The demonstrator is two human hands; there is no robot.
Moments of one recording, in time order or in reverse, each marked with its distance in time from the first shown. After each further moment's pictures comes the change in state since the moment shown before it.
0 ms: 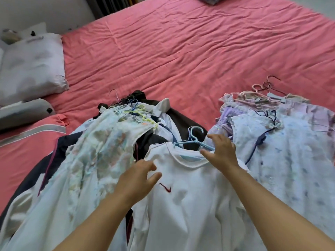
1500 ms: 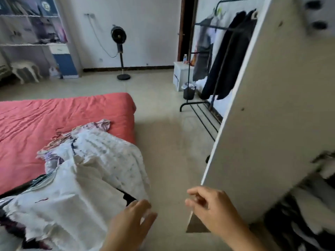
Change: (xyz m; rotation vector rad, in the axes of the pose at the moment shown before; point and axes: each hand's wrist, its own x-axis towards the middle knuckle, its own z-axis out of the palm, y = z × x) left_hand -0.461 -0.048 0.021 0.219 -0.321 1.338; right_hand -0.742 -0.293 -0.082 0.053 0.895 0.719
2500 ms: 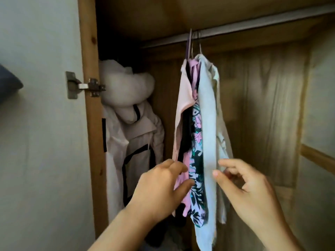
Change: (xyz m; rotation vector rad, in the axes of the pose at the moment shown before) left_hand 0.021 0.634 0.010 -0.133 0.177 1.491; right_hand -0.200 0.072 -0.488 -0.519 1.328 0.167
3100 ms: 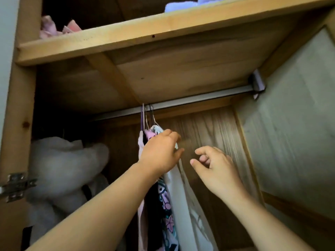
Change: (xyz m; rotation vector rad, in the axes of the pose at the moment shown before) left_hand 0.244 0.035 -0.068 0.148 0.248 0.373; right_hand 0.180 -0.010 -0.017 -0.315 0.330 -0.058
